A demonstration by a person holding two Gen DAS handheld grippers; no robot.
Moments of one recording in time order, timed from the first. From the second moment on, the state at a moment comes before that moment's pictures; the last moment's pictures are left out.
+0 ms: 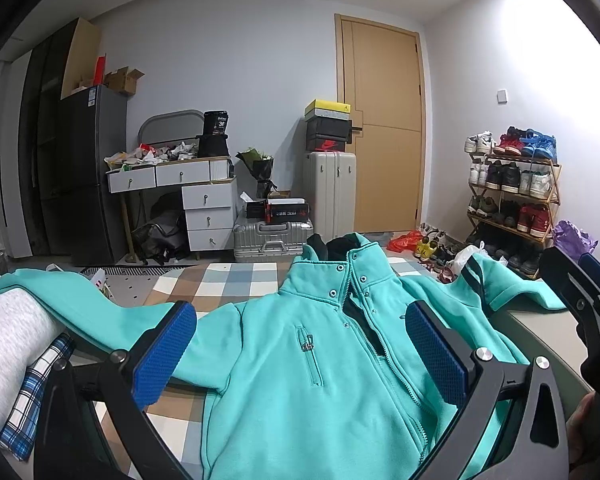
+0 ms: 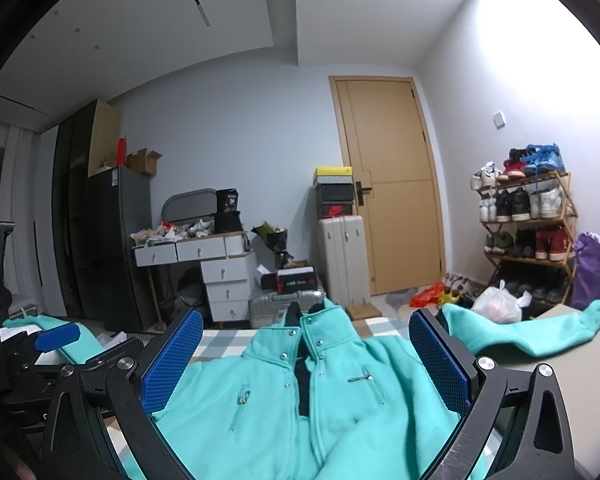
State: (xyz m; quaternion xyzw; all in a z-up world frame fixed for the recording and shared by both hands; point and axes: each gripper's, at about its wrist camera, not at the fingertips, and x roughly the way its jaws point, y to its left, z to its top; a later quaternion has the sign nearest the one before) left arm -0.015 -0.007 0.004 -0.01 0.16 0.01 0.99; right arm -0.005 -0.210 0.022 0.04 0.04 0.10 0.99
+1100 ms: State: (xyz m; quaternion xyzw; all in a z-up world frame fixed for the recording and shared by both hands) left arm -0.016 -0.007 0.002 0.00 0.16 0.01 0.99; right arm -0.004 -0.209 0.017 0.05 0.05 0.10 0.99
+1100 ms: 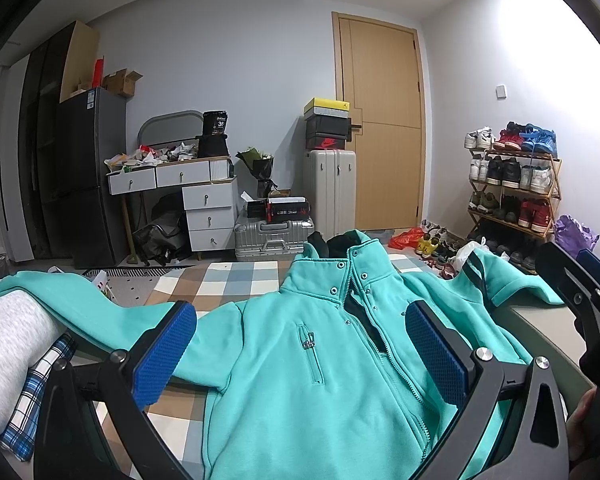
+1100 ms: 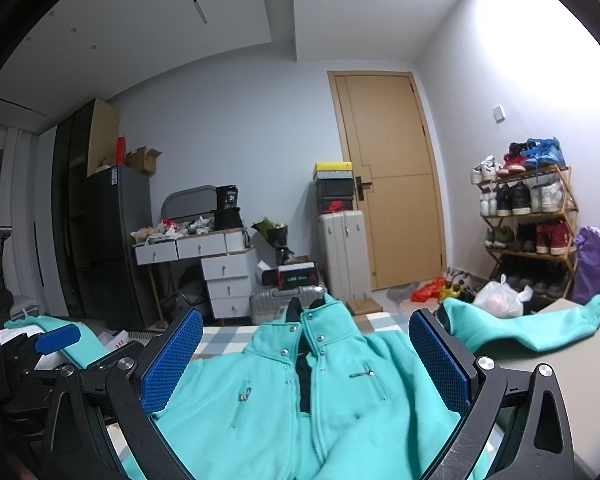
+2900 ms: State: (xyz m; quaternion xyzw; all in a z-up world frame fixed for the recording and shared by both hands) left arm 0.018 -0.060 -0.047 0.13 0.29 0.01 0.95; right arm 0.217 -0.683 -0.022 0.20 0.36 -0.31 0.86
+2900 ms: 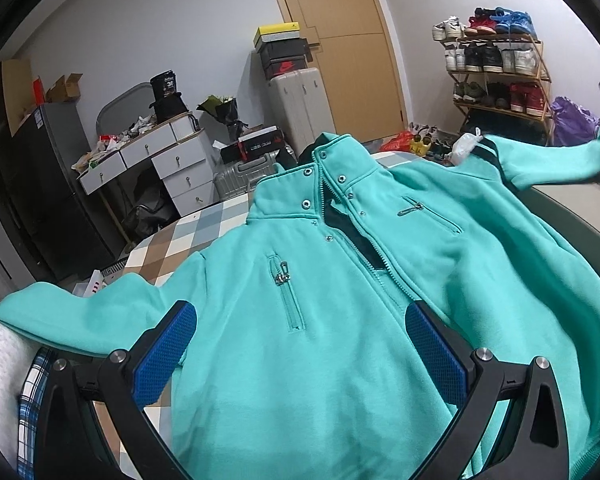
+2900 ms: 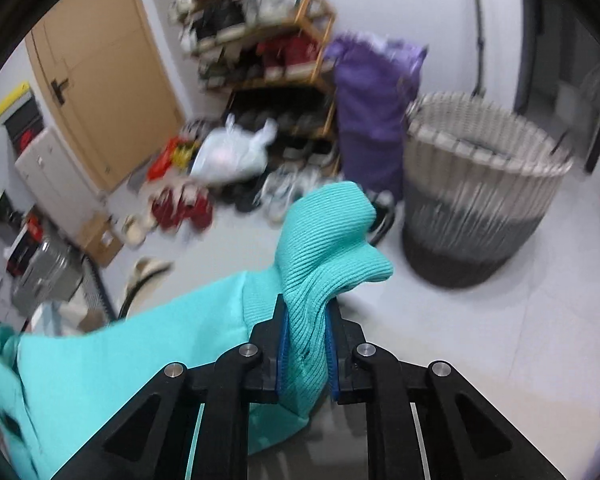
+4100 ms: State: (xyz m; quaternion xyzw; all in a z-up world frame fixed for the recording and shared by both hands) left arm -0.015 0.140 -0.006 -0.08 0.20 0.20 0.95; right arm 0.277 -0.087 0.049 0.11 0.34 0.24 0.90
